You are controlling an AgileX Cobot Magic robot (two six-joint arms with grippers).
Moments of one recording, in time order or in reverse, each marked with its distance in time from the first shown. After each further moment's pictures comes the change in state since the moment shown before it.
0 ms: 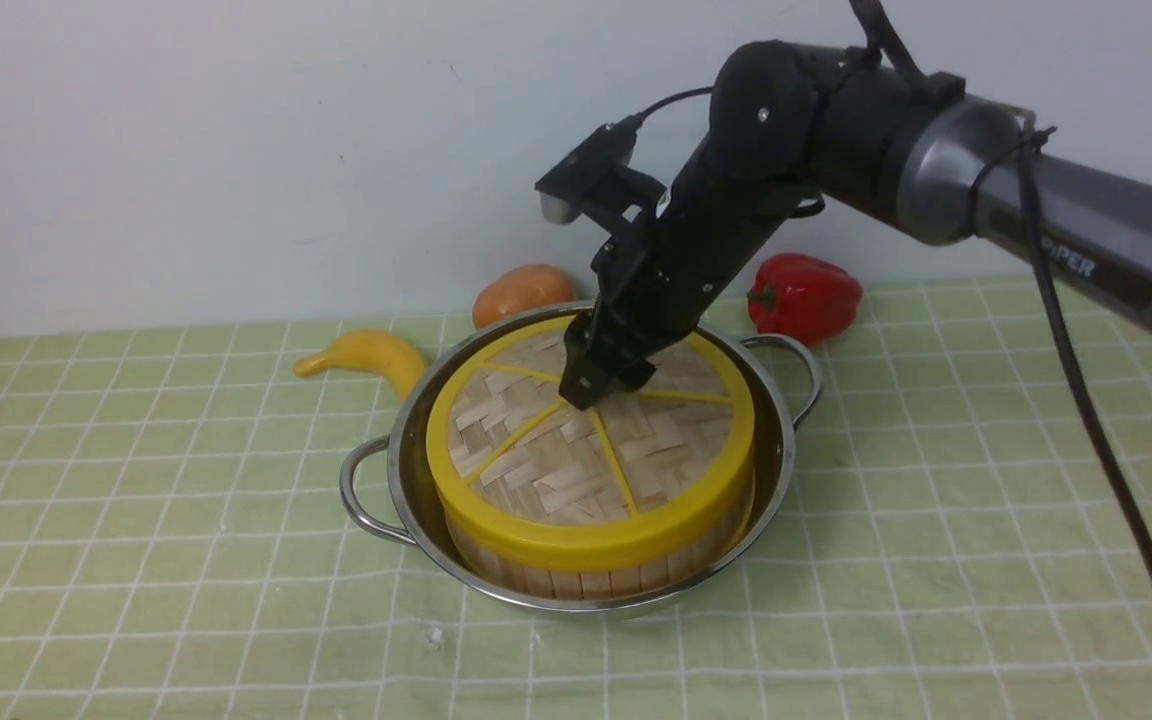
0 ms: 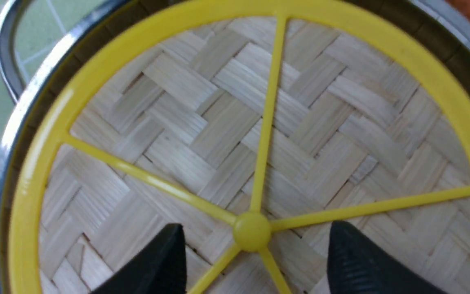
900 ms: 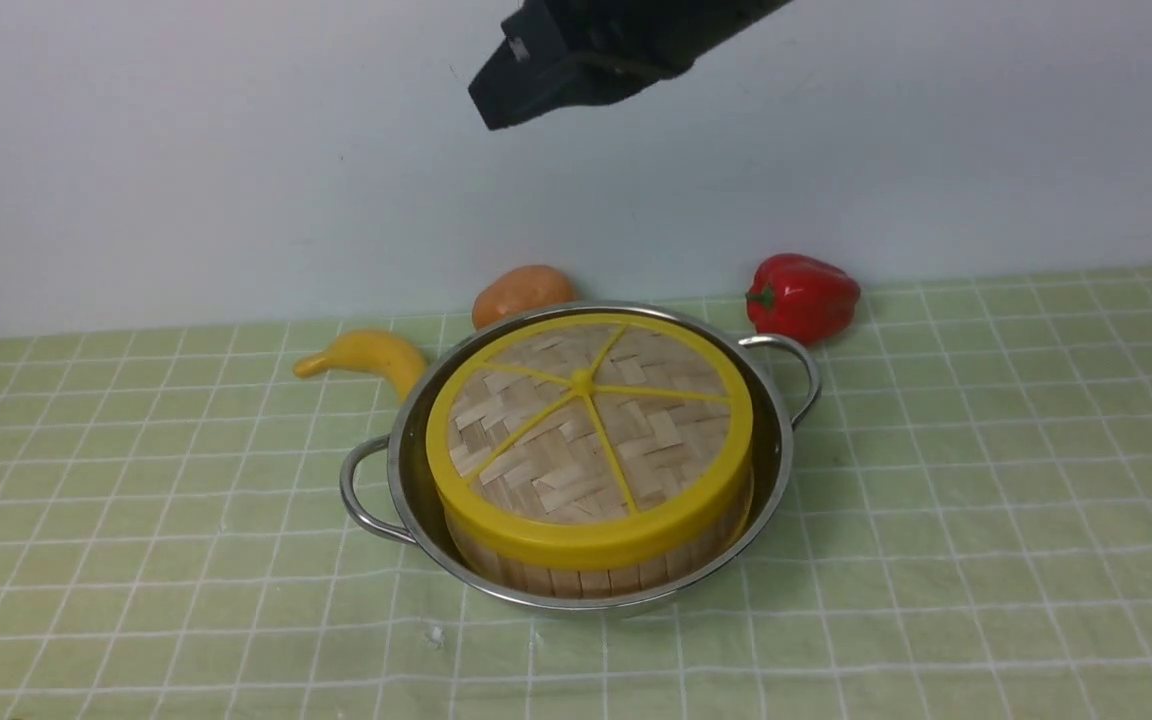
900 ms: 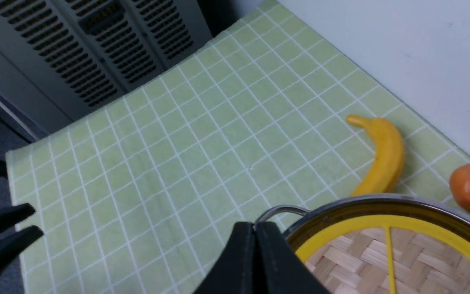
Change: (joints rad) right arm 0.000 -0.270 -0.095 0.257 0.057 0.167; left arm 0.000 0.000 0.000 0.000 0.000 0.000
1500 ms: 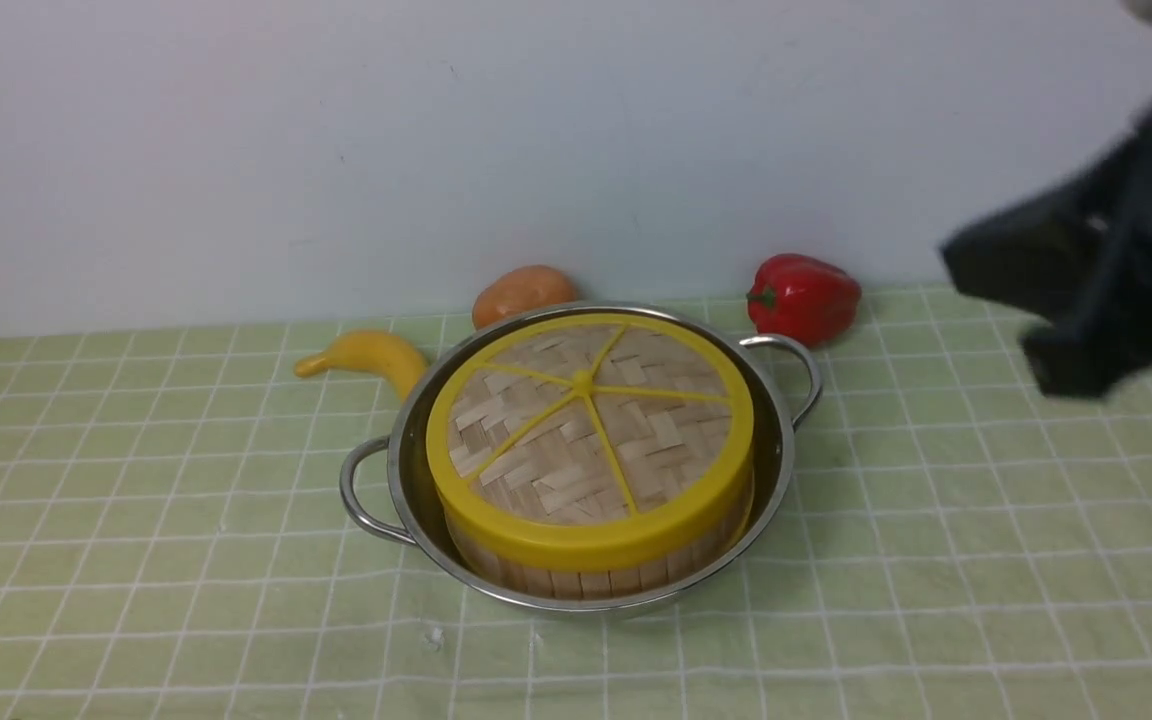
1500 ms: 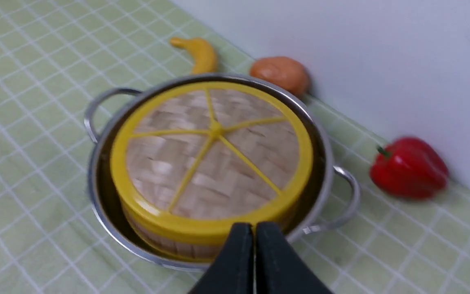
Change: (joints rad) right arm -0.144 -0.895 1.156 -0.302 -0.499 0.020; left arm 0.000 0.000 0.000 0.000 0.000 0.000
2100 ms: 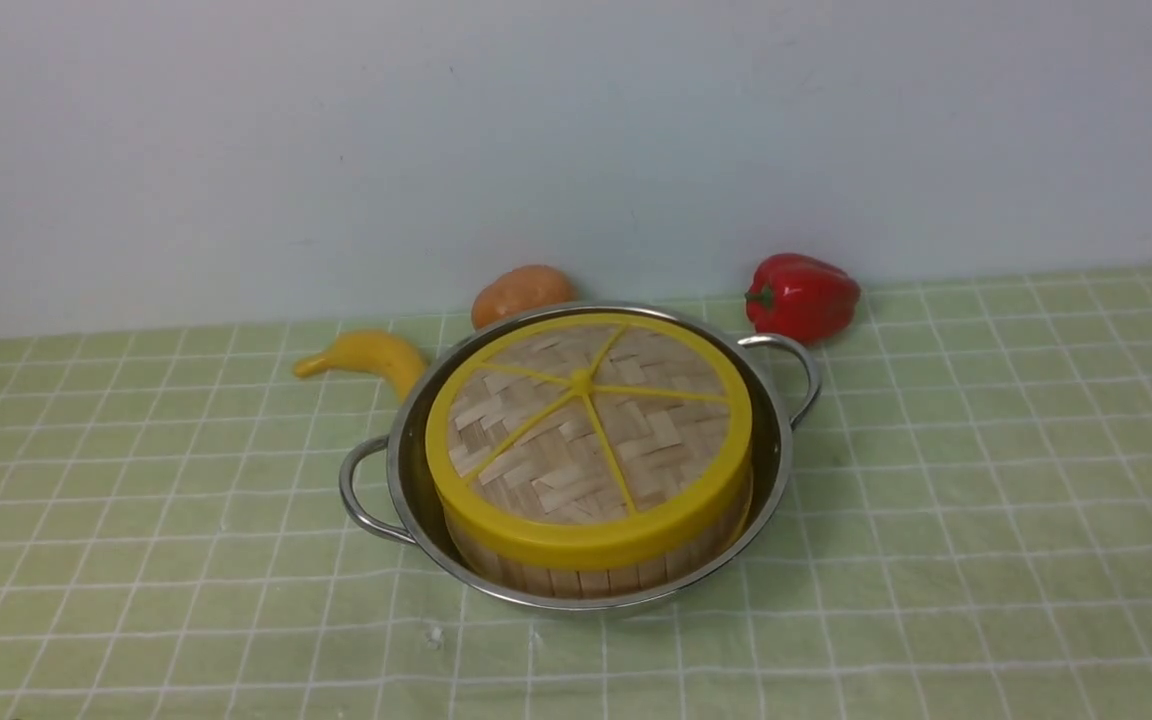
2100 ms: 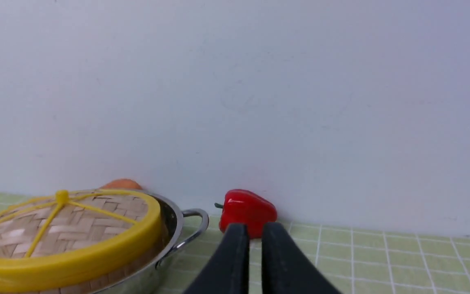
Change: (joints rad) right arm -0.137 -1.026 1.017 0.050 -0.661 0.083; left arm 0.001 0.000 0.000 0.000 0.001 0.000
